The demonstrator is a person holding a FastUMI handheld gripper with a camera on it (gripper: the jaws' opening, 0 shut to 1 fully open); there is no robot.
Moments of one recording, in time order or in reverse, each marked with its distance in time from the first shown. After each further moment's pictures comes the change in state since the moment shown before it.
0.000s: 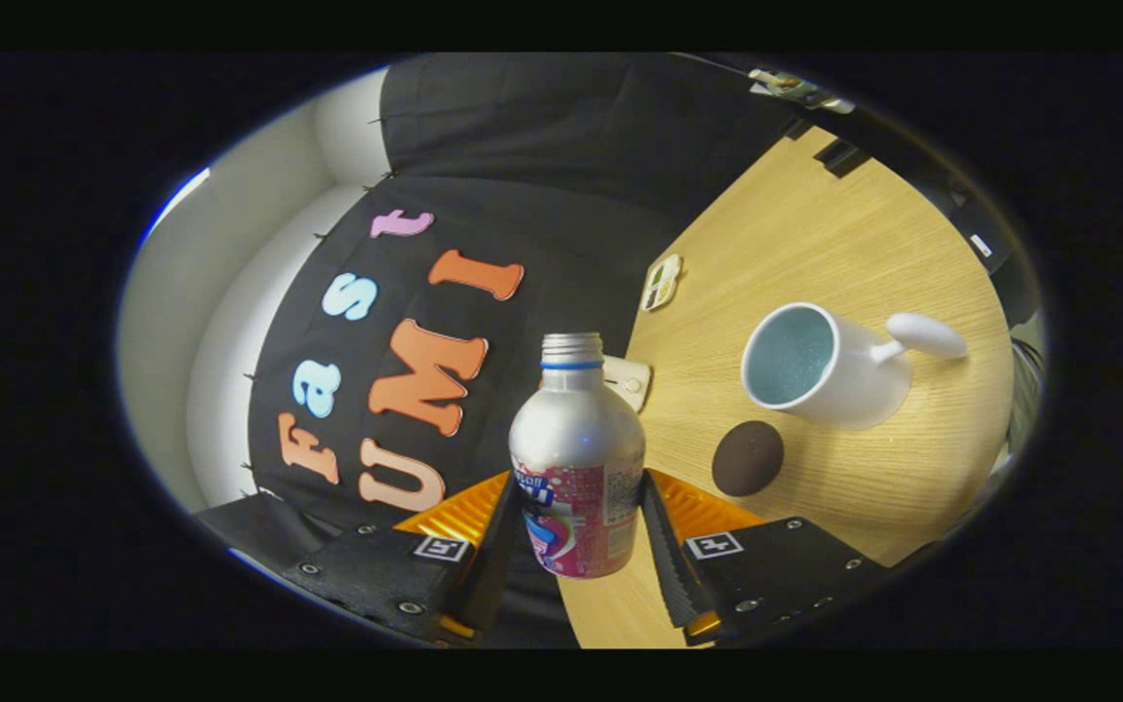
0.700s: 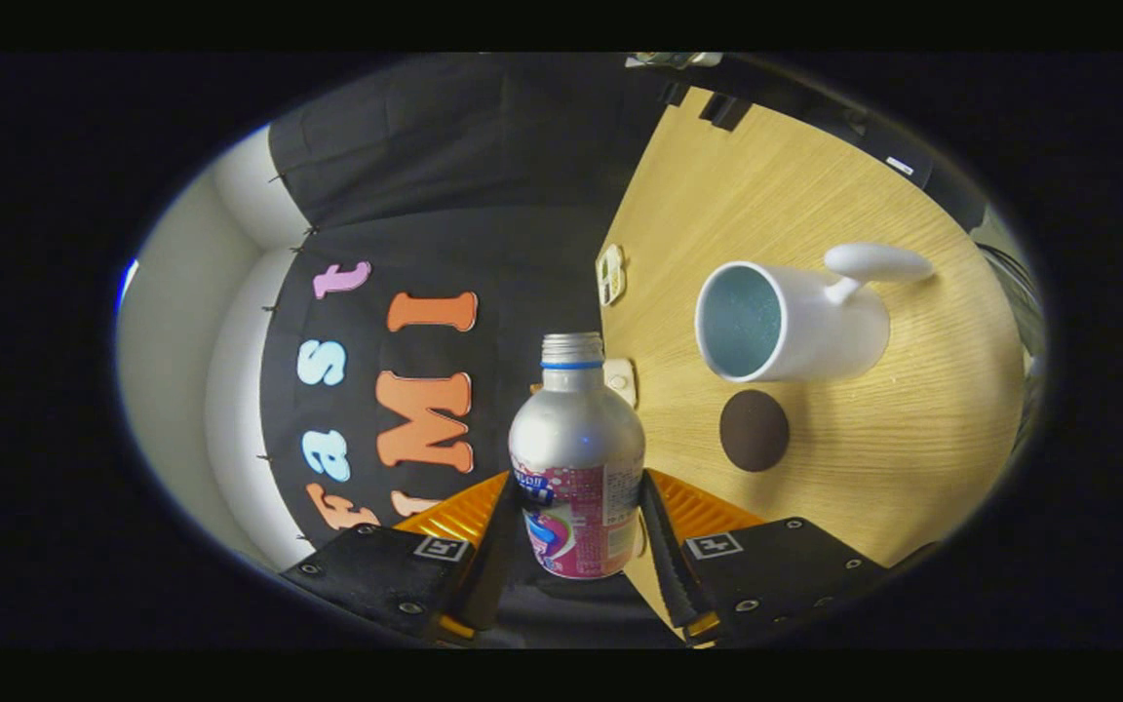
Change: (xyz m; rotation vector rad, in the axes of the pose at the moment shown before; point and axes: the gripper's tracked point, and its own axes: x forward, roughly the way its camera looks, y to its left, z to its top) arm 0.007 -0.003 -0.004 0.301 -0.002 -0.030
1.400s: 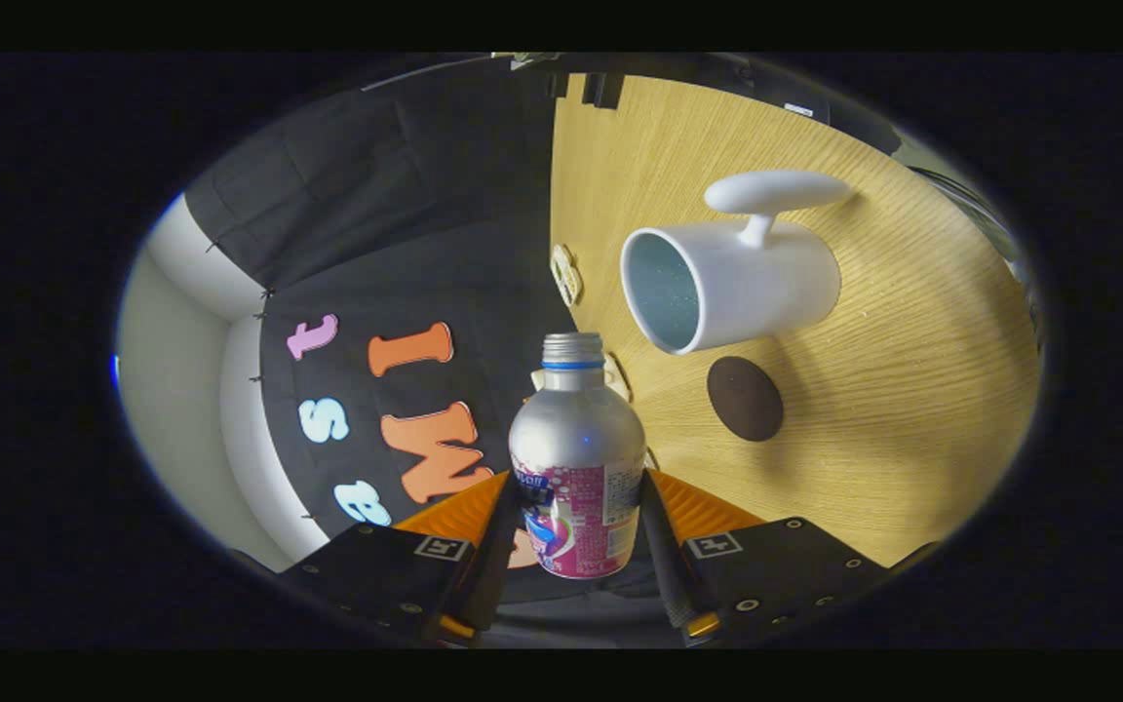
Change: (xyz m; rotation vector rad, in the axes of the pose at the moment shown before) arm 0.004 -0.001 -0.002 0.263 -0.014 -0.023
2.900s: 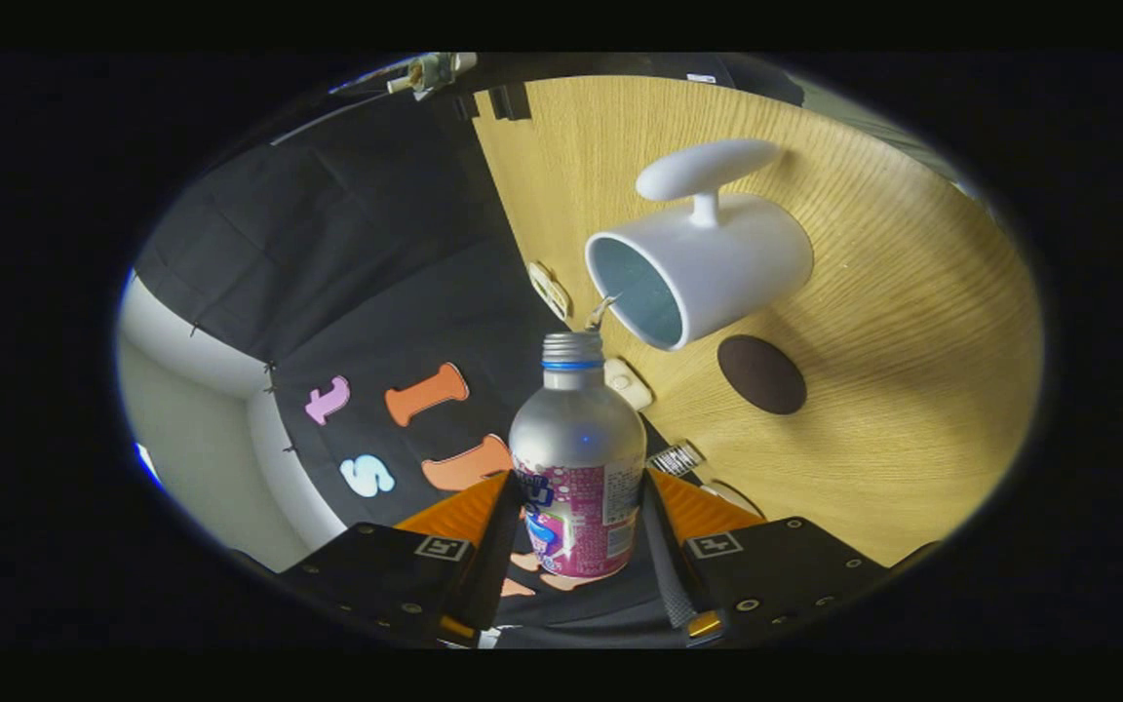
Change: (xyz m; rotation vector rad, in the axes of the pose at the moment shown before) arm 0.005 0.020 0.013 0.257 -0.033 0.036
